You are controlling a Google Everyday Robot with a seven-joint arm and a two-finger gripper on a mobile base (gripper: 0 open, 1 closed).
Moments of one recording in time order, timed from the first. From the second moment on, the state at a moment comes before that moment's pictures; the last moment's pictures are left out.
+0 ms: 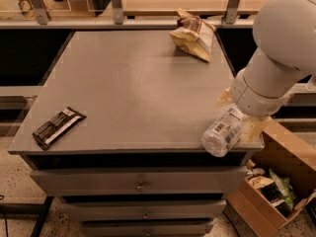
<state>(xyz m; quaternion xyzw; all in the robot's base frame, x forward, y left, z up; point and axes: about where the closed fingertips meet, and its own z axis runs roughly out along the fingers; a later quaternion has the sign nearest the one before) 0.469 -0.191 0.839 -0.83 0.54 -0.07 0.08</state>
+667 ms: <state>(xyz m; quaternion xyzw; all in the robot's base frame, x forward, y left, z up) 0.462 -0.185 0.836 -0.85 0.52 -0.06 0.06</state>
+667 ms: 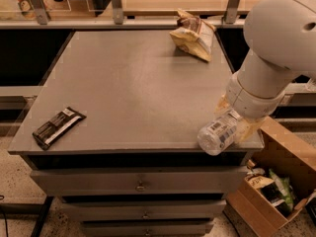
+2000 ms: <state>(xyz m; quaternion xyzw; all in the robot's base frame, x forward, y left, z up) 0.553 -0.126 0.899 -0.86 0.49 -0.11 0.08</state>
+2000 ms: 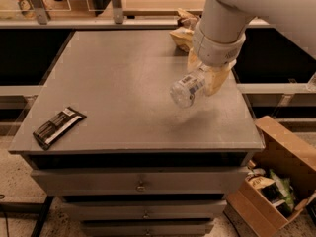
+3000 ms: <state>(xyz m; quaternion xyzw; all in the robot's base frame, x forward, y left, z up) 0.694 -0.113 0.890 -0.76 0.63 -0.11 0.13</state>
